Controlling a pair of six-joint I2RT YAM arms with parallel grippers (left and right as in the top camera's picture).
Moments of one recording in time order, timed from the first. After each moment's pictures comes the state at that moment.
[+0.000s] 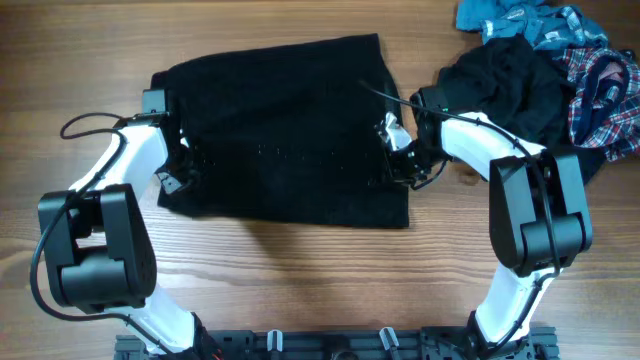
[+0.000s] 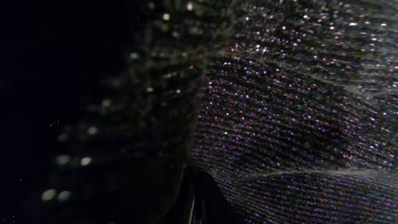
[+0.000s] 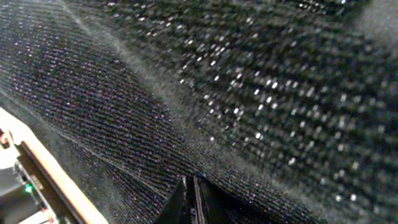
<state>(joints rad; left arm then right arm) 0.09 1.86 1.11 -0.78 0.10 -0.48 0.20 2.02 1.19 -0.76 -0.63 -0.03</state>
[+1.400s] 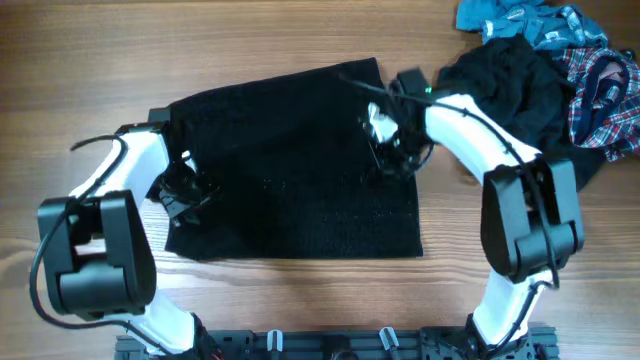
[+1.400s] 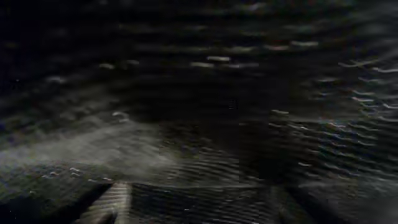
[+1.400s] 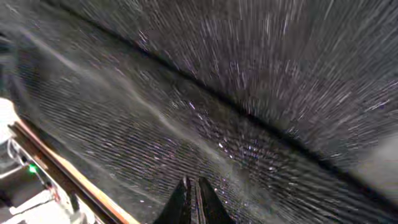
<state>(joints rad) 0.08 1.82 1.07 -1.00 0.18 -0.42 0.29 2.00 1.41 -1.01 -0.54 -0.02</state>
